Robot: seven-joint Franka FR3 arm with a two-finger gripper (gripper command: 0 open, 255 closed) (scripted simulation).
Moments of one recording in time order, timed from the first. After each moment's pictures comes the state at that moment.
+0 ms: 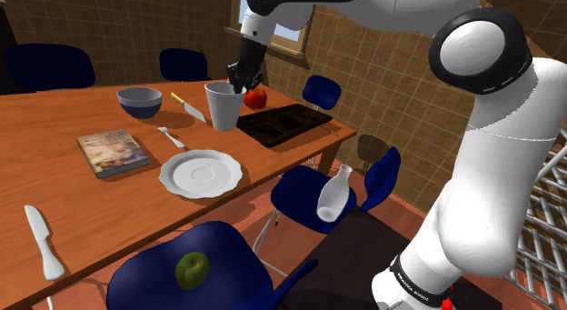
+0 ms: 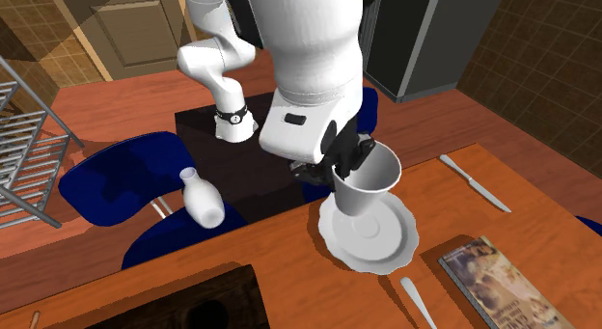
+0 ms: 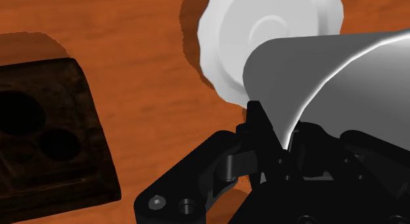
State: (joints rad) arm 0.15 0.25 -0.08 -1.52 0.24 1.79 0.09
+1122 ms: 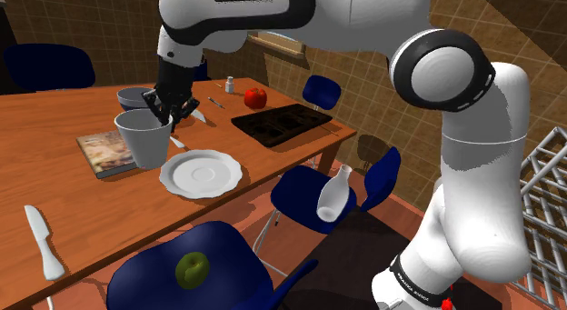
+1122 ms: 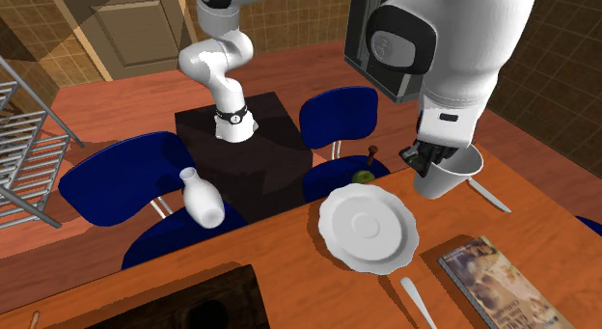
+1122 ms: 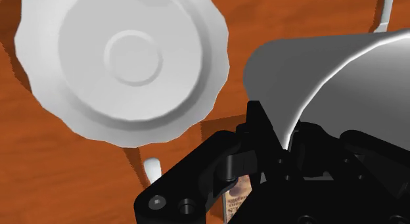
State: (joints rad) arm 0.38 0.46 0.02 -1.37 0.19 1.92 0.41
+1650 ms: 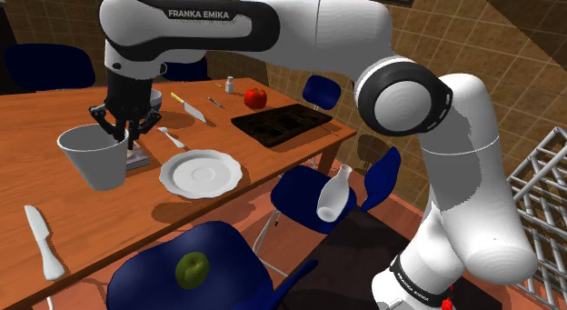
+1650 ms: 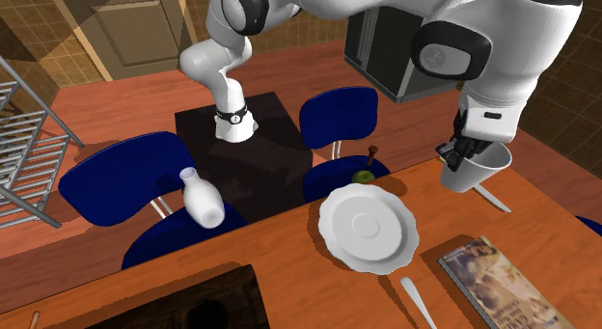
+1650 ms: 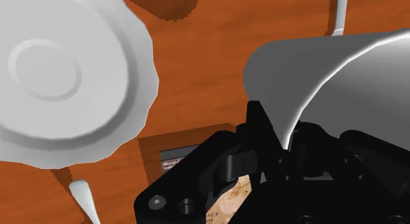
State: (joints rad) arm 0.48 0.66 0.05 -1.12 0.16 1.88 0.55
